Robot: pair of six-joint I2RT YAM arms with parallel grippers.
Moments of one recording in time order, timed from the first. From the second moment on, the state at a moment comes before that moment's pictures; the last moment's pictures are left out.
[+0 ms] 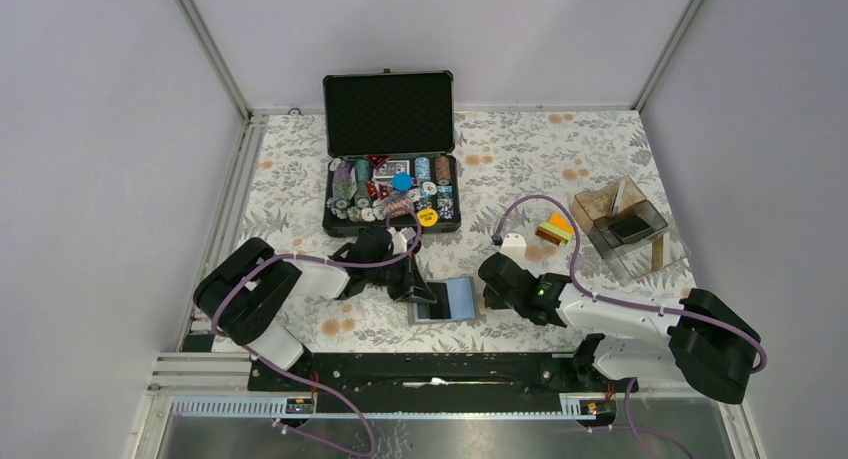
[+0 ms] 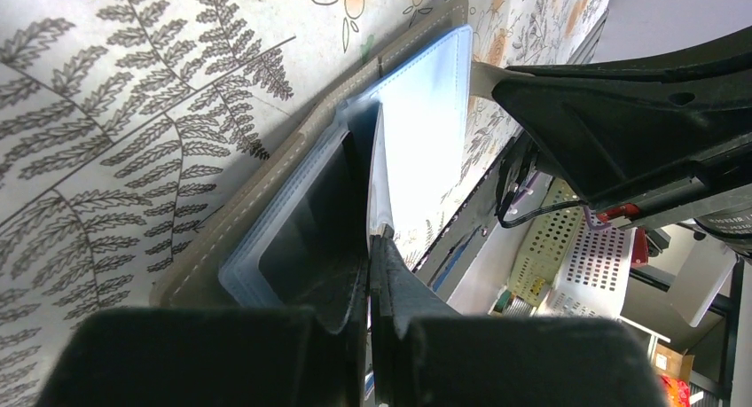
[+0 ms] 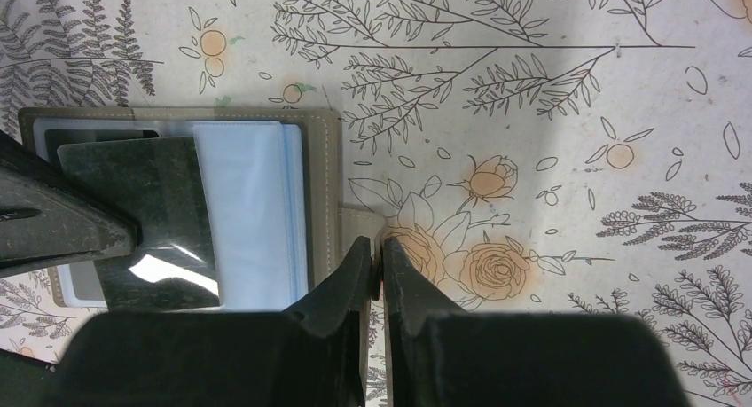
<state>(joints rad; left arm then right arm) -0.66 1.57 0.47 0.33 0.65 -0.91 0.97 1.18 0.49 -0.28 0.35 0.83</state>
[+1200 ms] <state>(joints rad) -0.72 1.49 0.58 0.05 0.46 -0.83 0.97 1.20 0.49 -0.26 0.33 0.83</state>
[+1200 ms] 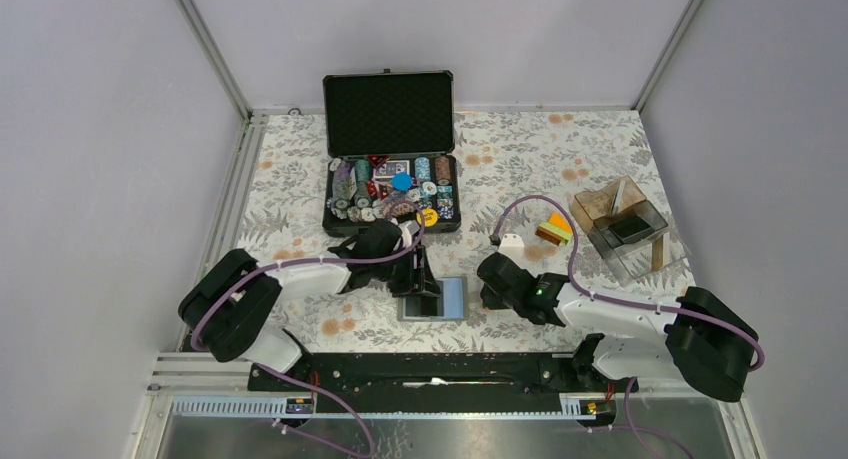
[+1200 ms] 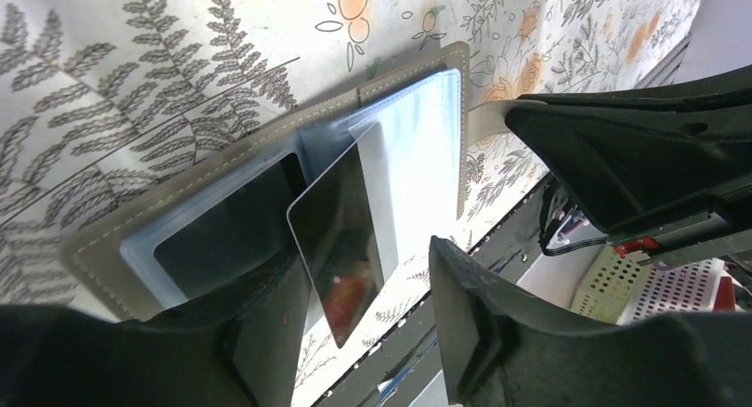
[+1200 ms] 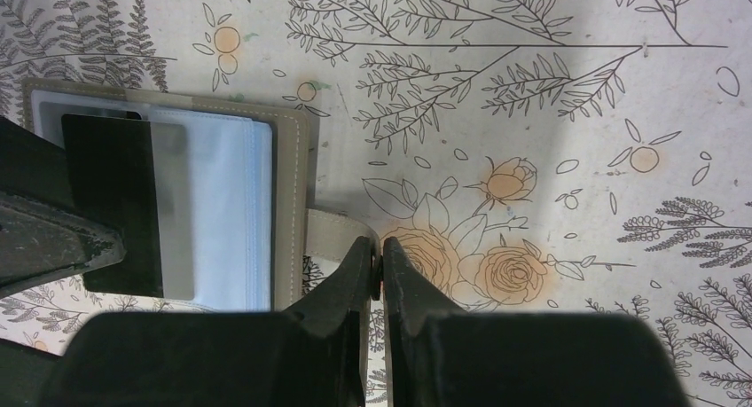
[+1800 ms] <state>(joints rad) -0.76 1.39 0.63 -0.19 0.32 -0.77 0.97 1.20 0.49 -0.25 0.33 0.83</state>
